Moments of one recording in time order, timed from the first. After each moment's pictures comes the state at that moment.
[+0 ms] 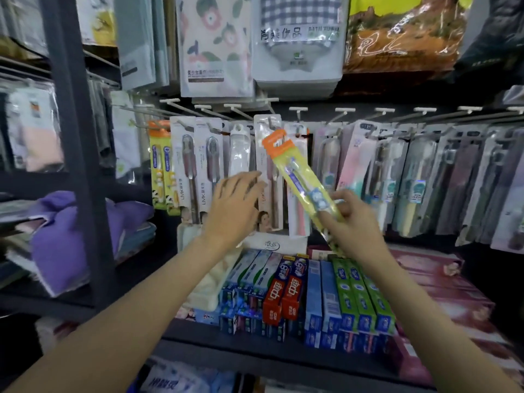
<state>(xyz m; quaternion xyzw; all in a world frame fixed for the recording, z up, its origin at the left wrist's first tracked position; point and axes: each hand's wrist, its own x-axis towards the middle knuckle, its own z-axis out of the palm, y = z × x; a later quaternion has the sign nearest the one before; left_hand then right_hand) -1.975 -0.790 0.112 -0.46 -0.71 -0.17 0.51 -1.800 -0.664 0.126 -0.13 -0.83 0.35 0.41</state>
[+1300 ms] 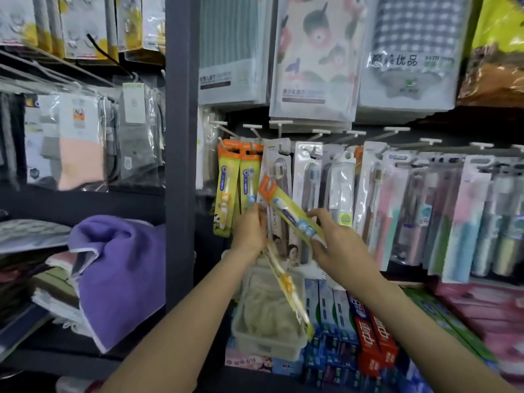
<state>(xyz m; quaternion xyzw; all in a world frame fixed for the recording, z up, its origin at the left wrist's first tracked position) -2.132 -0.853 0.112 -0.36 -0.76 -0.52 0.13 -1.969 -0.782 0.125 -0.15 -0.92 0.03 0.35</state>
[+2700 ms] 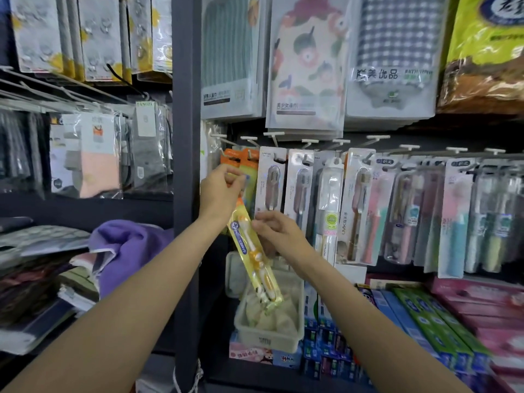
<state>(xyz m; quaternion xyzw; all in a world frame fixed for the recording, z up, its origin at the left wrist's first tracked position) -2.105 -0.925 0.188 -0.35 -0.67 -0.61 0.23 -2.012 -0.831 0.133 -0.05 -0.79 0.55 0.27</state>
